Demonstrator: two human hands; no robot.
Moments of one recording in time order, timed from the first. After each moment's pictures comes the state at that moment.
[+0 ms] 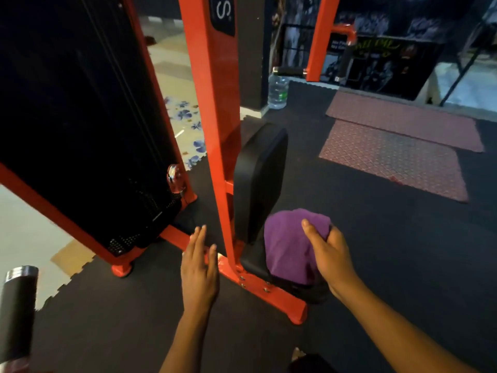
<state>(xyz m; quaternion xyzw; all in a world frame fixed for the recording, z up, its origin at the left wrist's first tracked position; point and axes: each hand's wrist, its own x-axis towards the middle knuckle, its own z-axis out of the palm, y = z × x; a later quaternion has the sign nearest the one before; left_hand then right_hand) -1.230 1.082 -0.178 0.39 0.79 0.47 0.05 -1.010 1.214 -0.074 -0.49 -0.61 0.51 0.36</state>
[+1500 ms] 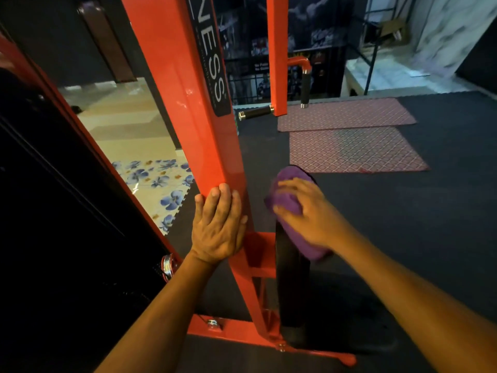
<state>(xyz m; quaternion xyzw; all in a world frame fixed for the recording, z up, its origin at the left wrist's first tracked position) -1.425 1.346 -0.048 0.71 0.38 0.39 -0.45 -1.186 1.371 -0.009 -0.43 -0.83 0.19 0.32</state>
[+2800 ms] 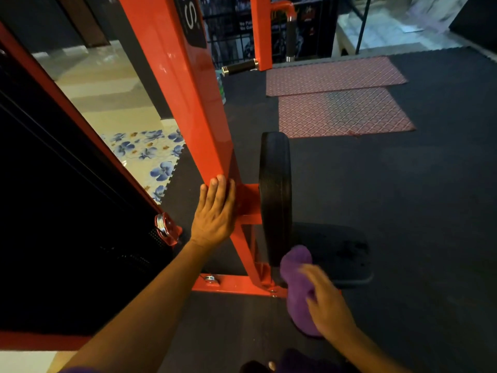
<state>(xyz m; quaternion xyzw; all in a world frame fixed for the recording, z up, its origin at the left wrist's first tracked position) -1.429 1.302 -0.151 0.77 0.49 0.26 -0.32 -1.141 1.151 -0.215 -0.55 -0.72 0.19 0.37</state>
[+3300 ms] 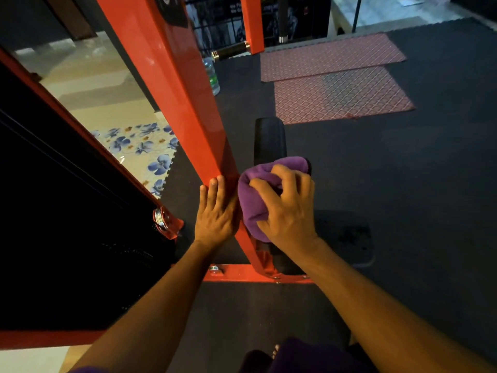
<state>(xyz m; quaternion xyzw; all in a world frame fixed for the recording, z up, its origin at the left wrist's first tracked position) -1.426 1.294 -0.179 0.80 0.46 0.29 -0.26 -1.214 1.251 -0.075 -0.49 -0.76 -0.08 0.42</state>
